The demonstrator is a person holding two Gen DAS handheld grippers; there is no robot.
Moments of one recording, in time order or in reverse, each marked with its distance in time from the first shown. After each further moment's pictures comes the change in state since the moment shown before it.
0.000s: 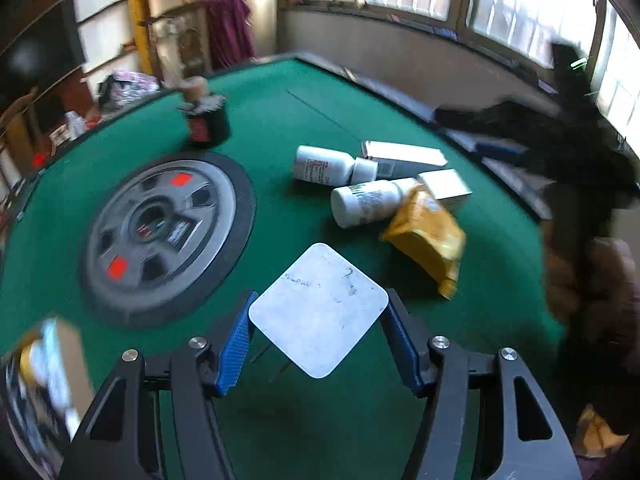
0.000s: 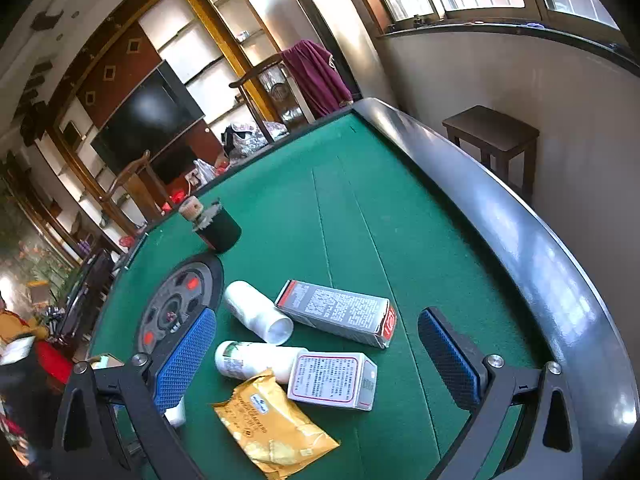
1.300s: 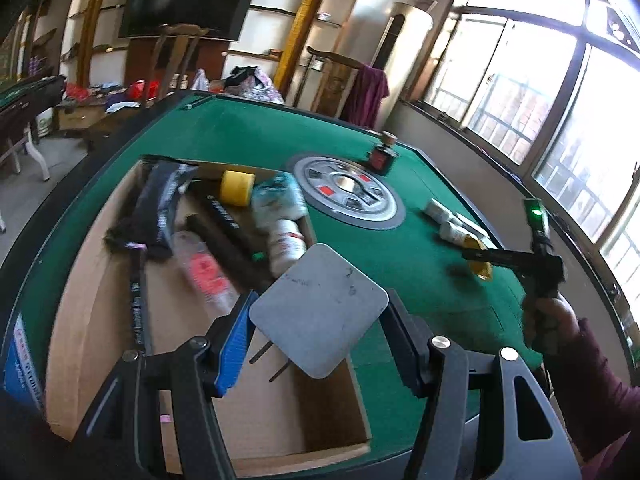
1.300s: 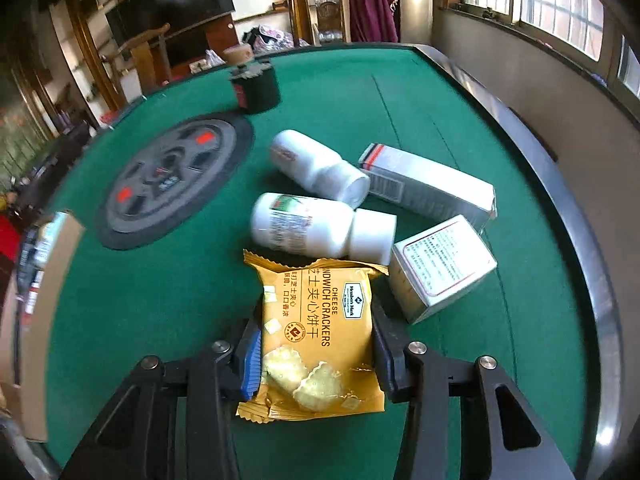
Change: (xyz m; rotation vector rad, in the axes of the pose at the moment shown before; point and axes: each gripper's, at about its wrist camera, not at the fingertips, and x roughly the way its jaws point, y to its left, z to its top) left arm -0.157 0.134 -0.188 -0.483 -0.294 0.074; right arm 0.029 0.074 -0.070 -0.315 0.263 -0.126
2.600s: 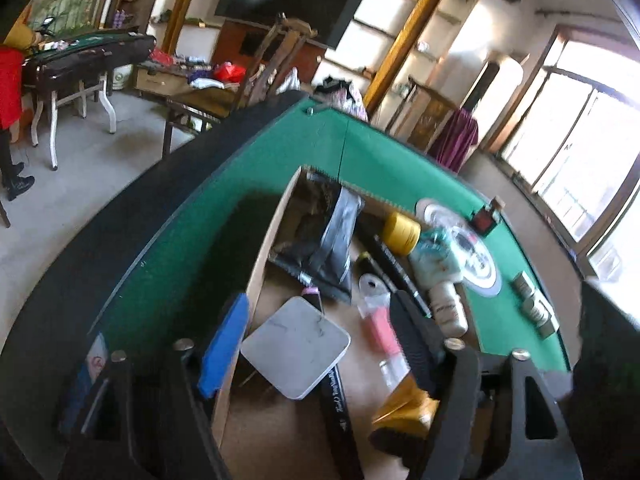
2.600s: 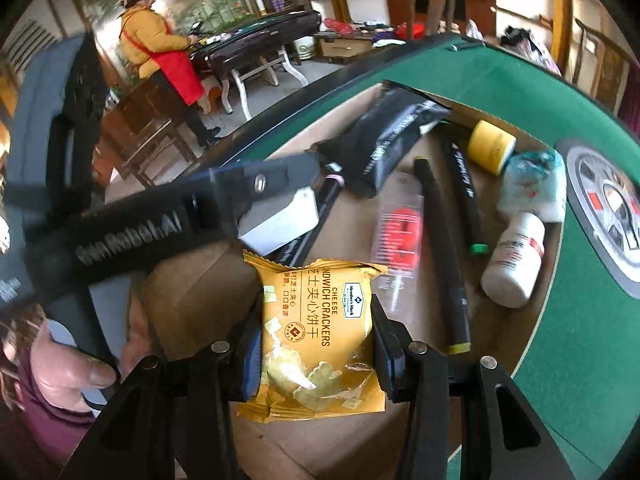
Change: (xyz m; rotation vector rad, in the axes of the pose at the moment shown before) left arm -0.013 0.136 0.017 -0.257 -0.086 0.165; right arm -0.003 0.380 -0.091 -0.614 0.158 0.475
